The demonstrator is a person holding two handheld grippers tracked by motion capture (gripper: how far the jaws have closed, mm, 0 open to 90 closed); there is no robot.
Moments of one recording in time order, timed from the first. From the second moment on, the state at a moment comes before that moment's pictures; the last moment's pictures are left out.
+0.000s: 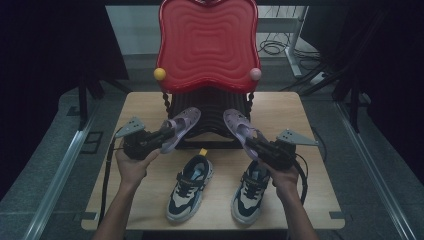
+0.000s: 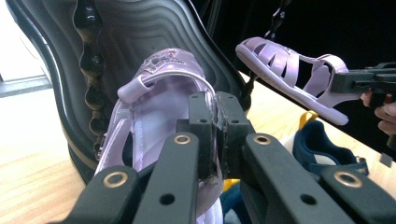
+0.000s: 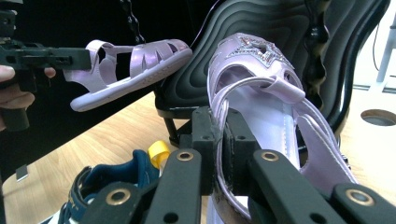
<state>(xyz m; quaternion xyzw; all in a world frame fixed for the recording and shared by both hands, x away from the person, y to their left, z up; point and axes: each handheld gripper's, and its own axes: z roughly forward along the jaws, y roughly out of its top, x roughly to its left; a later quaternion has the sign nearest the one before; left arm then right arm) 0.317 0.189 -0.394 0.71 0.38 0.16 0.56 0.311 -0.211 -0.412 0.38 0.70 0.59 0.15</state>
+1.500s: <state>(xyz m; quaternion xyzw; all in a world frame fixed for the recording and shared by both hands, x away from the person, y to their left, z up) 0.368 0.151 -0.392 0.70 0.38 0.23 0.57 0.357 -0.149 -0.408 0.42 0.67 0.58 0.21</state>
